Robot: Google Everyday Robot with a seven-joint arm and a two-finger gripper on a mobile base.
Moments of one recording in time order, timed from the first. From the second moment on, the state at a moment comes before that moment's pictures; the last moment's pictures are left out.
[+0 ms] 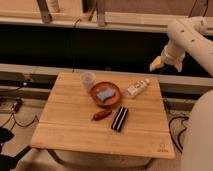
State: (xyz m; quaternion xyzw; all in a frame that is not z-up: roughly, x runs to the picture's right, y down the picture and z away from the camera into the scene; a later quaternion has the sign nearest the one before) arm 0.322 -0.097 0.746 -0.12 0.18 0.72 0.66
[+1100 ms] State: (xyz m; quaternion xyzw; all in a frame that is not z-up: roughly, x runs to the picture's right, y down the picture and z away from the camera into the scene) arm 0.320 -0.097 0.746 -0.12 0.18 0.72 0.66
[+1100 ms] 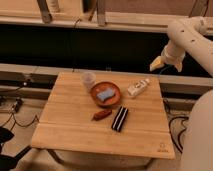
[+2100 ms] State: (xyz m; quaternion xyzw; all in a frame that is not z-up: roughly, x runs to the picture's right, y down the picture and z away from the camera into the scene) arm 0.321 -0.097 0.746 -0.12 0.19 0.71 0.67
